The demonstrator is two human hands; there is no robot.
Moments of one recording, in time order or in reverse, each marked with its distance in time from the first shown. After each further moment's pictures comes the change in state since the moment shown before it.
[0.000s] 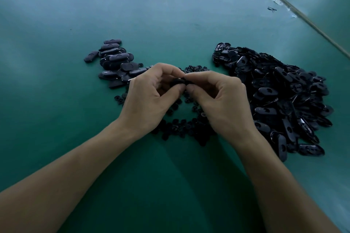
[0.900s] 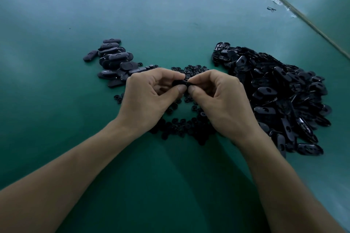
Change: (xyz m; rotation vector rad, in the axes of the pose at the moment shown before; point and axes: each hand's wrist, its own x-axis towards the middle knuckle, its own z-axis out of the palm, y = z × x) left_hand 0.001 -0.003 -0.003 0.013 0.025 -0.027; right_hand 0.001 -0.004 -0.005 -0.074 -0.061 0.090
